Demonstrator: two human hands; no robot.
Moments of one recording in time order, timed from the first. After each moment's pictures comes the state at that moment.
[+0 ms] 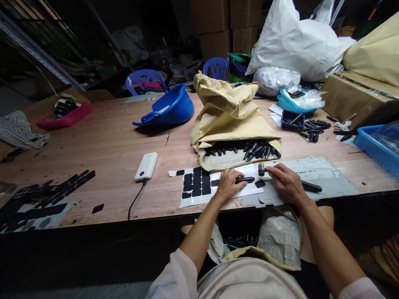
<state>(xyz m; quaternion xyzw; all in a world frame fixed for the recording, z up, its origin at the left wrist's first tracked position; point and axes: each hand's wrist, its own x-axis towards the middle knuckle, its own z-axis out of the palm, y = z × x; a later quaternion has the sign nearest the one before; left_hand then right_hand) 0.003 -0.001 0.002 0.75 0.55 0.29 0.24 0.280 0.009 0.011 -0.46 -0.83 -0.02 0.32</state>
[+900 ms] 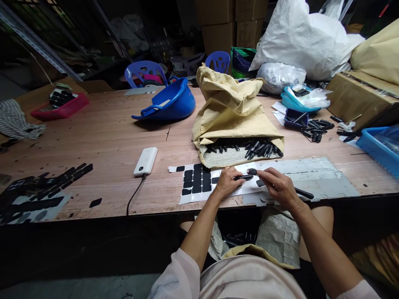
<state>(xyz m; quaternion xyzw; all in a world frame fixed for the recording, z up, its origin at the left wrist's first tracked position) -0.006 0.006 -0.009 0.74 0.52 0.33 0.28 0.238 -0.015 0.025 -0.40 -0.85 0.07 0.33</state>
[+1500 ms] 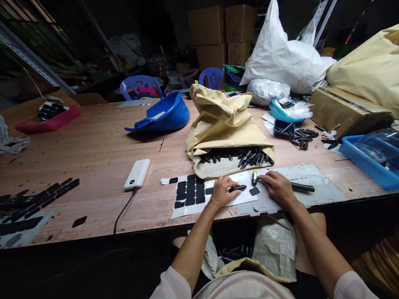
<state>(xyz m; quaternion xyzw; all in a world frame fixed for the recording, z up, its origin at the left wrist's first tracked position) -0.001 0.001 -0.006 0.75 0.54 0.29 0.24 0.284 0.020 0.004 -0.45 -0.85 -0.06 0.28</state>
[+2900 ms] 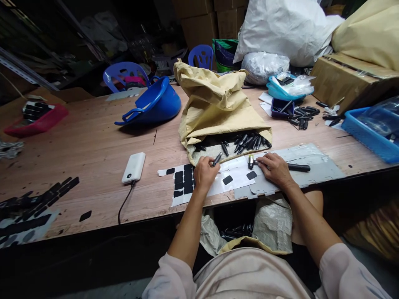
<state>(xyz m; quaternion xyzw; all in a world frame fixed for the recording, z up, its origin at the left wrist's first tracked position) -0.023 0.006 0.038 0.60 0.74 0.27 0.15 0.277 0.021 -0.002 -0.49 -0.82 -0.04 0.28</state>
